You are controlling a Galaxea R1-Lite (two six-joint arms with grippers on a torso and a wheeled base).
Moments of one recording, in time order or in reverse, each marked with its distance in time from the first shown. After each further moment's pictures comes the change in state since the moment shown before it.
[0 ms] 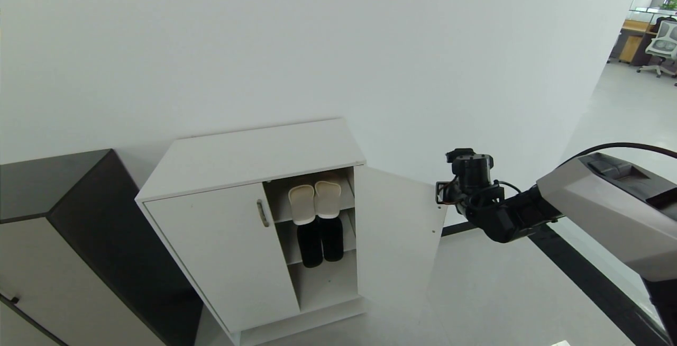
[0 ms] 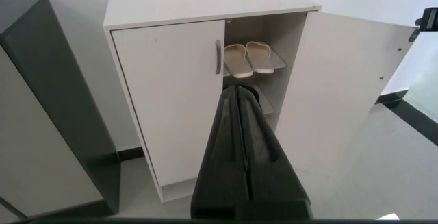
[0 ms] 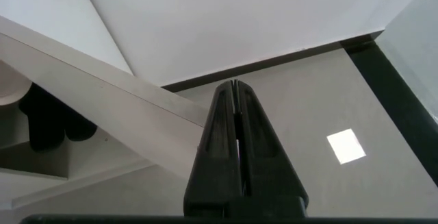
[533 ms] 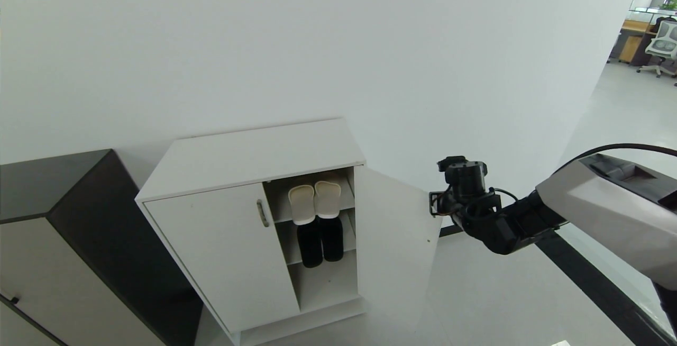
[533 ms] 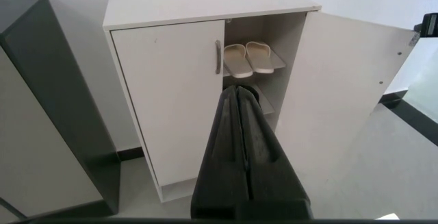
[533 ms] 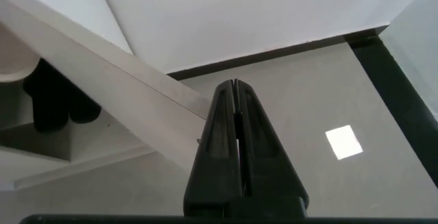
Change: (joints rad) left arm 0.000 0.000 0.000 0.000 0.000 0.000; right arm 0.067 -0.055 0.115 -0.001 -0.001 -0.004
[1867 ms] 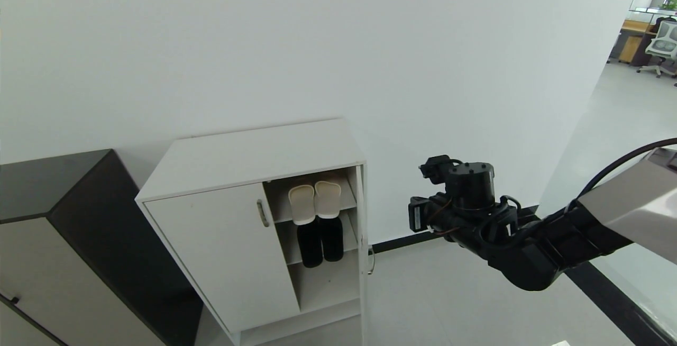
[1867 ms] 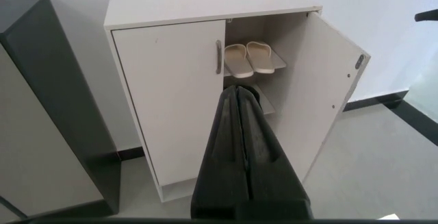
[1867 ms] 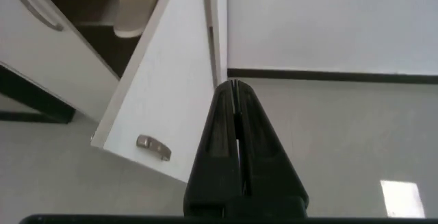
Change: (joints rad) left arm 0.000 0.000 0.000 0.000 0.000 0.000; right arm 0.163 -0.232 0.279 -0.122 0.196 -0.021
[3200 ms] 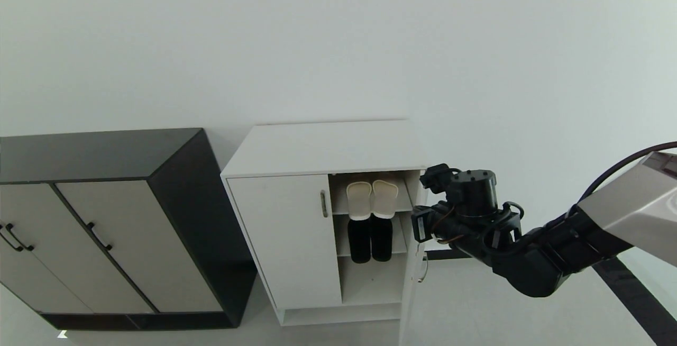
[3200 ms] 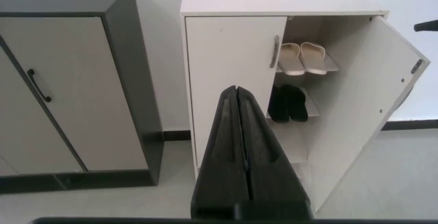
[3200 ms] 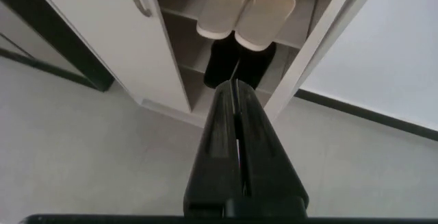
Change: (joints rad) left arm 0.000 0.000 0.000 0.000 0.000 0.000; right arm -0.023 0.002 0.043 0.001 0.017 -0.056
